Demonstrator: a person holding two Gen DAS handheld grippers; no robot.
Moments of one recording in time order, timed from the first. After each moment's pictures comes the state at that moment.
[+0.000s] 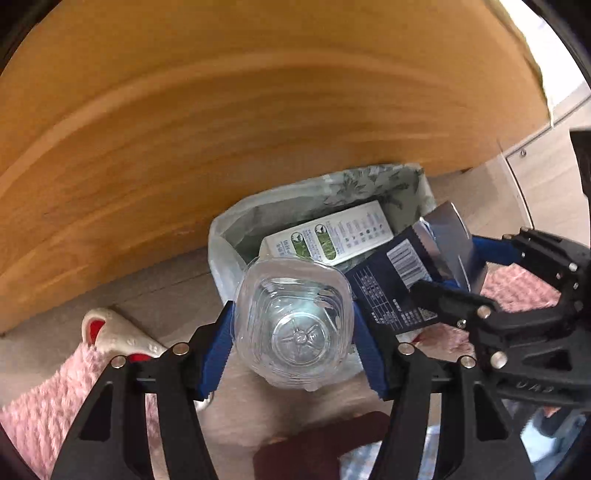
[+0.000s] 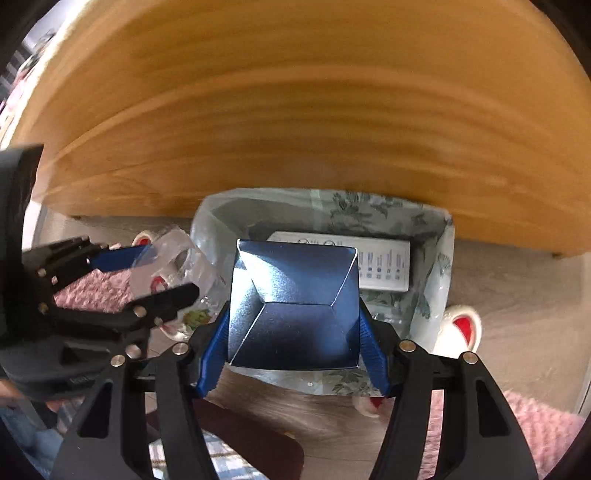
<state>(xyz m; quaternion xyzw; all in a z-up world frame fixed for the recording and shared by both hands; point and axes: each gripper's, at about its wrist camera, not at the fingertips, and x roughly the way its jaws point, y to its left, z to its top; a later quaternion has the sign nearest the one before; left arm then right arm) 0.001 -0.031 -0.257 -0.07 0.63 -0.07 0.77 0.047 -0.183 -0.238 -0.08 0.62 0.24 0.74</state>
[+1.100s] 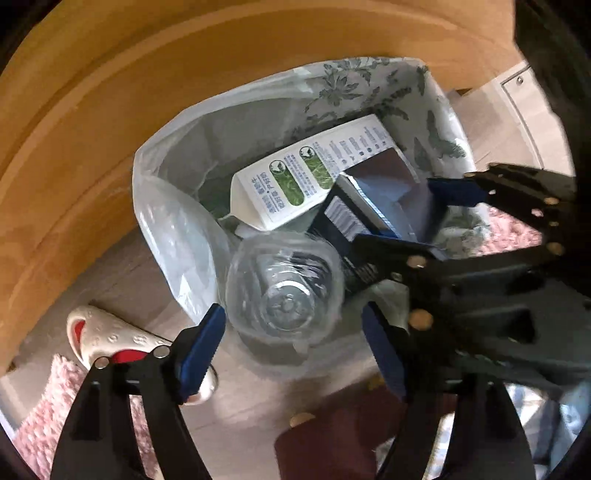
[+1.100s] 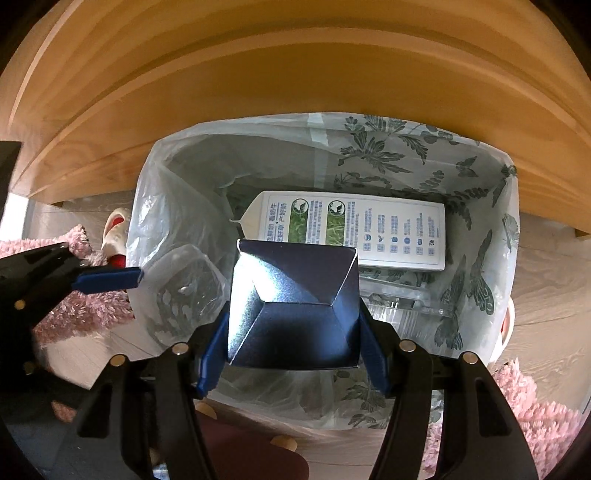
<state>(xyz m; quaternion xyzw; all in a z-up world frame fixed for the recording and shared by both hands) -0.007 -0.057 -0.324 0.00 0.70 -0.12 0.70 0.048 -0.169 -0.324 -0.10 0.66 0.23 0.71</state>
